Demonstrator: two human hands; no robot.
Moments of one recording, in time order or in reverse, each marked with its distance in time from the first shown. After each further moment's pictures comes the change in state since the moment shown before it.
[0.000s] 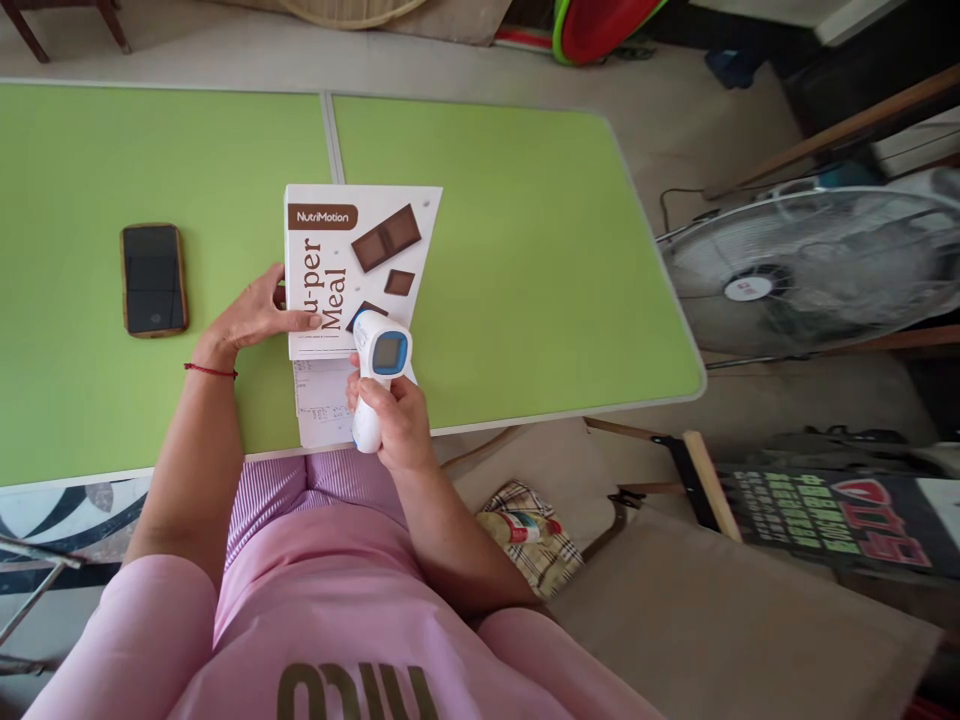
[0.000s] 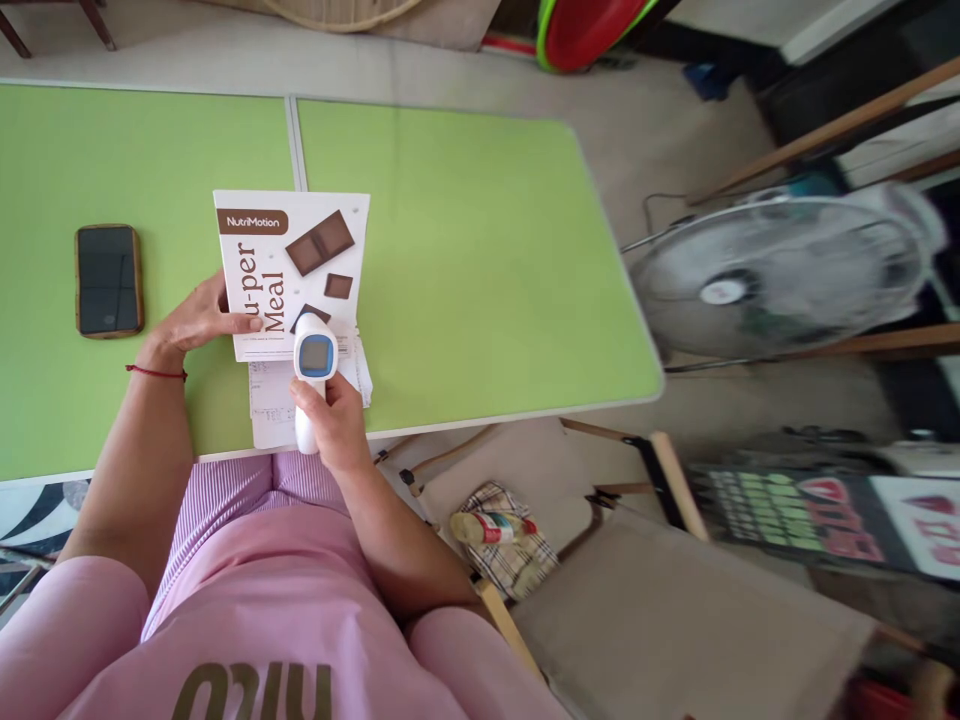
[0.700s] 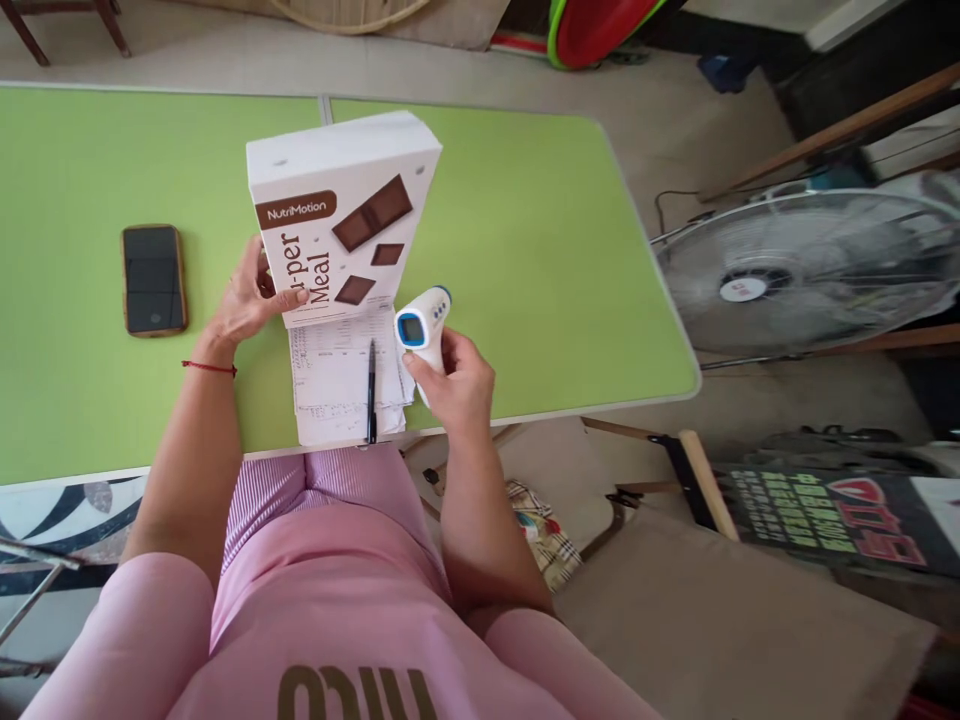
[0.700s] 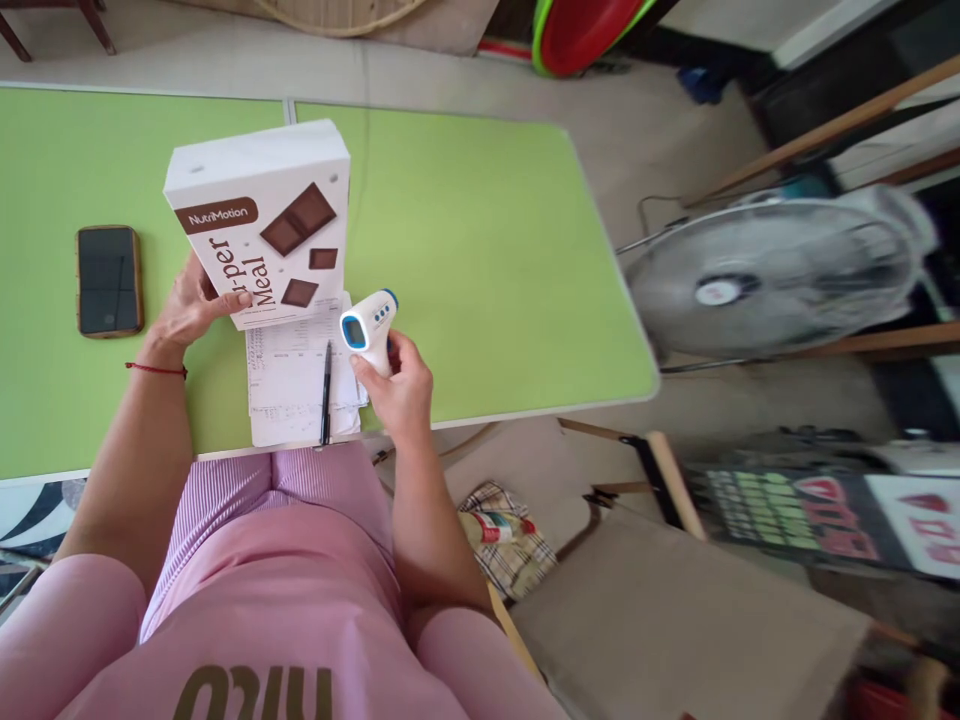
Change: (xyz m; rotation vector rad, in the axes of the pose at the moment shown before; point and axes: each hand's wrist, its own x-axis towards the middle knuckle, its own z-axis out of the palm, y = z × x) left_hand 0.000 0.006 0.000 0.008 0.190 0.114; right_hand 0.048 0.007 -0.083 -0.583 0.361 -0.307
